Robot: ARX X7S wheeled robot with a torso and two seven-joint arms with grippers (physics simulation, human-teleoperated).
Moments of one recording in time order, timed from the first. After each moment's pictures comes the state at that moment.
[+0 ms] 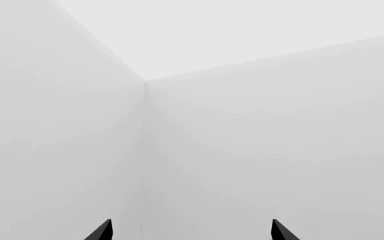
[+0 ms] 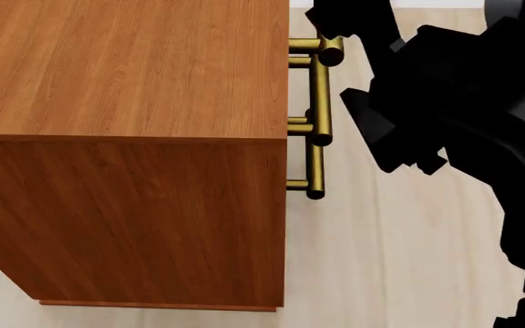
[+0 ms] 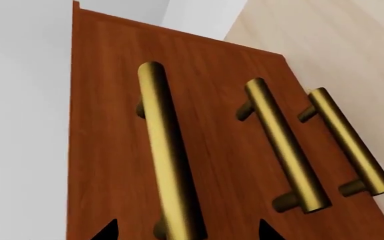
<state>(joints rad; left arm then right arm) -0.79 -1.34 1.05 1.05 -0.38 0.04 -1.57 1.15 0.31 0.05 0.22 2.21 0.73 1.24</state>
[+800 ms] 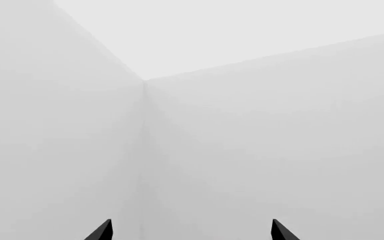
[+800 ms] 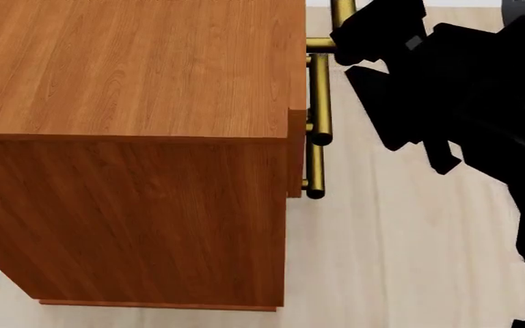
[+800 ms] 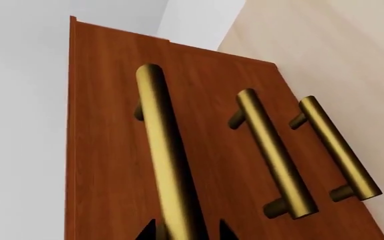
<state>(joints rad) -0.82 -1.34 1.07 1.05 -0.39 0.03 -1.57 1.15 0.36 0.02 0.22 2.23 0.70 1.23</state>
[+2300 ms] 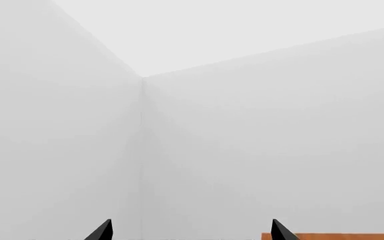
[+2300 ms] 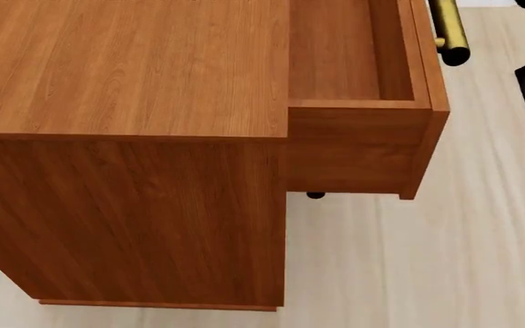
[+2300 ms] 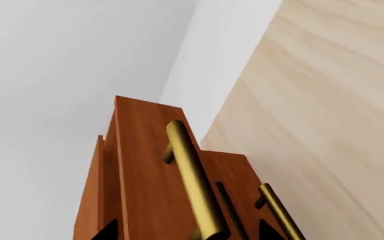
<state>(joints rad) -0.77 -1.32 1.07 1.05 -0.35 0.02 -1.57 1.11 0.56 0.17 0.05 2.21 0.63 1.30</state>
